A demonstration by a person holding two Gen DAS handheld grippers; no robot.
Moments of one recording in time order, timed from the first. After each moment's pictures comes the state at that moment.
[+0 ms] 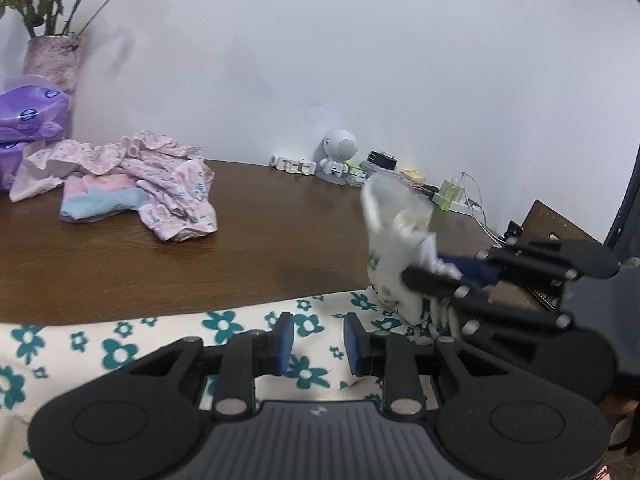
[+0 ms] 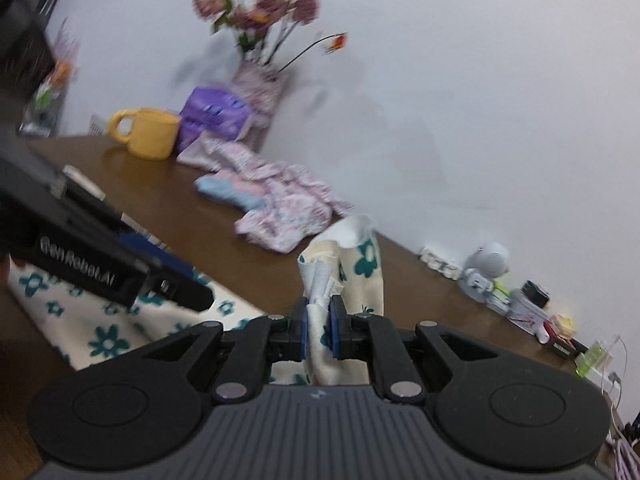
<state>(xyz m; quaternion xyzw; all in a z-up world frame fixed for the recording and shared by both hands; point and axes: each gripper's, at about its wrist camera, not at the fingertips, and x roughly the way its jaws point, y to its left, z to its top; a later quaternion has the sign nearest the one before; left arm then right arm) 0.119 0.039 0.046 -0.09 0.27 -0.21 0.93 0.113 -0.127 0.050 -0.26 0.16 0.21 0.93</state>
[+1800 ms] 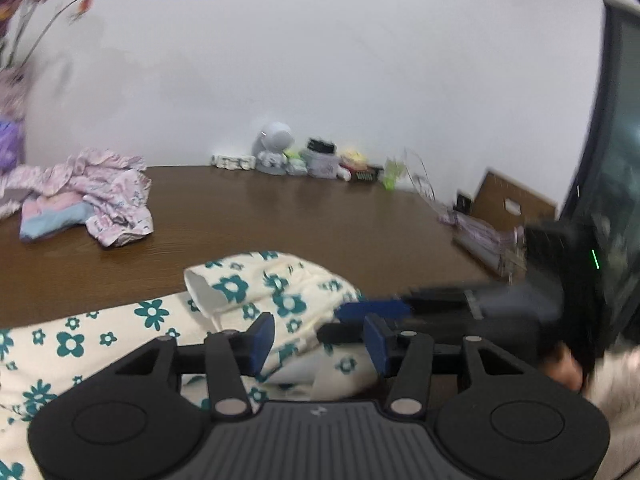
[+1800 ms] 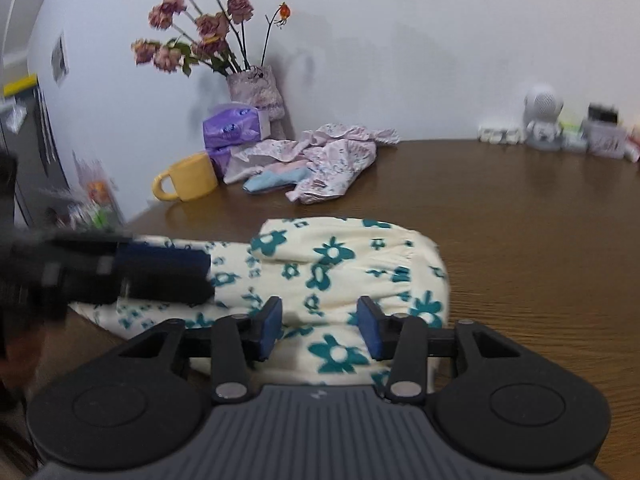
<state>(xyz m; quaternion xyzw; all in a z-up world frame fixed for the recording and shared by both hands) 0.075 -0.001 0.065 -0.03 0.27 -0.28 0.92 0.129 -0.214 0.024 0.04 0.28 0.32 0.91</state>
